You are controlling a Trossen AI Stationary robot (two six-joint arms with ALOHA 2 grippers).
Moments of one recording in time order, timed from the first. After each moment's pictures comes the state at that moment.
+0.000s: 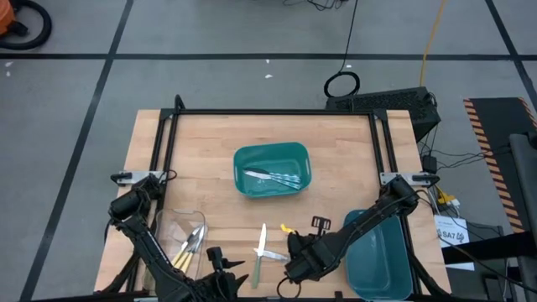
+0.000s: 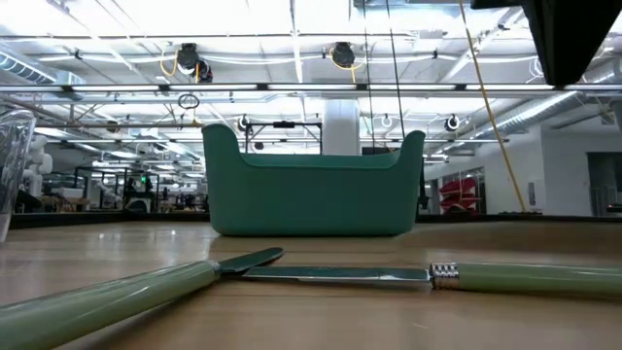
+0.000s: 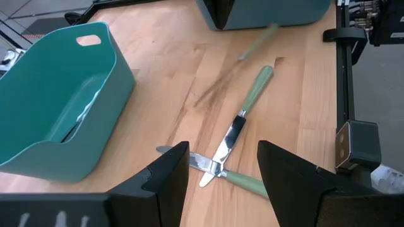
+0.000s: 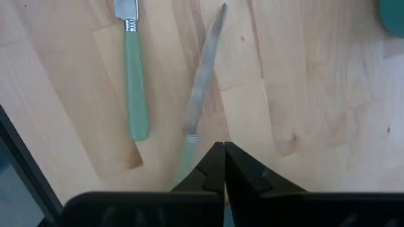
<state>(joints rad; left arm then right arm) -0.94 2.09 1.84 -1.08 -0.94 -1.00 0.60 2.08 1.87 -1.46 0.13 0.85</state>
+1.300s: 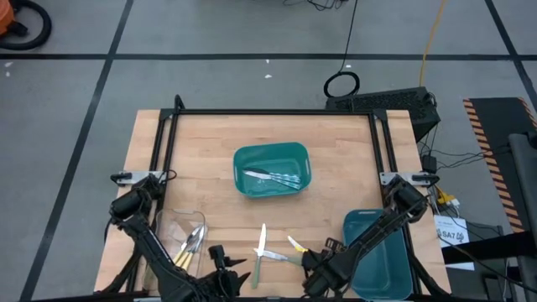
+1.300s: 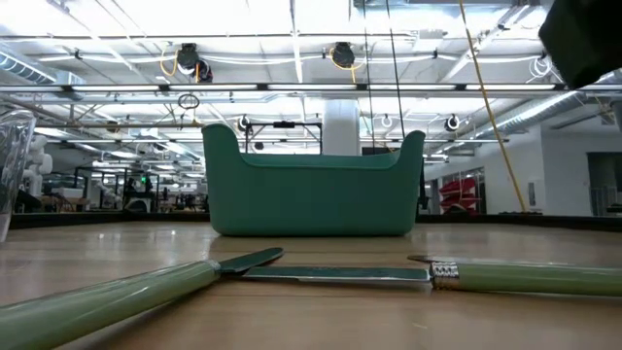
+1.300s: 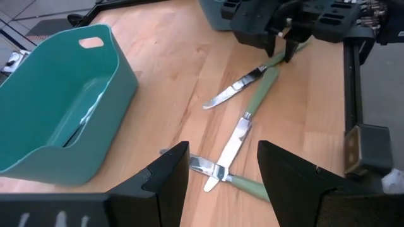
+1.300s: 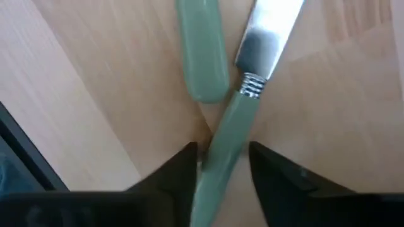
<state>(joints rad) -0.92 2.09 1.84 -1.07 -0.94 -0.98 0.73 2.07 1.43 -0.96 0.01 1.14</state>
